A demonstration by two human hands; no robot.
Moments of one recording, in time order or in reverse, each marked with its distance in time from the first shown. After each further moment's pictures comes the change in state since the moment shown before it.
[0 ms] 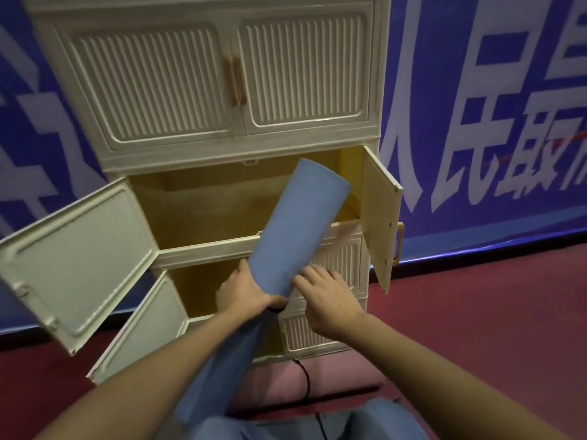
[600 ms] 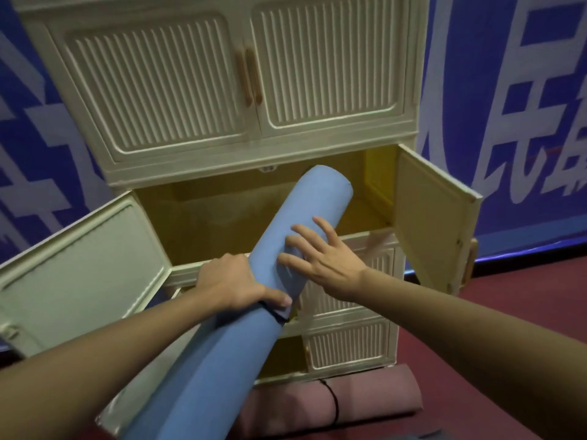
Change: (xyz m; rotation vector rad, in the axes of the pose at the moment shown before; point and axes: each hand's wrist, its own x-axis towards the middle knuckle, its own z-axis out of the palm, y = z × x) left_hand 0.060 0.002 -0.095 0.370 -0.049 0.239; right_hand 0.122 0.043 -0.018 -0.529 0.254 -0.395
